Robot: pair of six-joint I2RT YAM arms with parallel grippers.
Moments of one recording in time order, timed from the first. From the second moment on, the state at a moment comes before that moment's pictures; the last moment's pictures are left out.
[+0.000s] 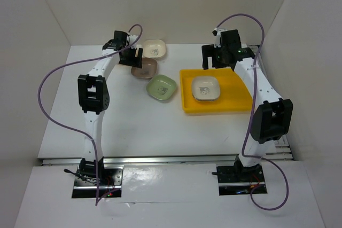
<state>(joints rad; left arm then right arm) -0.10 2.40 2.21 -0.70 0.23 0.08 0.19 1.71 1.64 -0.67 -0.06 0.04</state>
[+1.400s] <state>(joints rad) -0.06 1.92 1.77 -0.73 0.28 0.05 0.61 2.08 1.88 -0.45 -0.20 0.15</state>
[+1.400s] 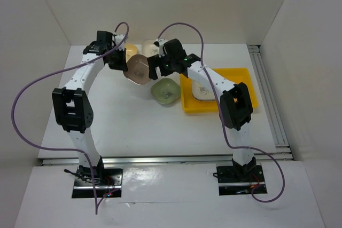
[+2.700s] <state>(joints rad) -0.11 1.89 1.92 -0.80 0.54 0.05 0.07 1.63 1.55 -0.60 0.05 0.14</state>
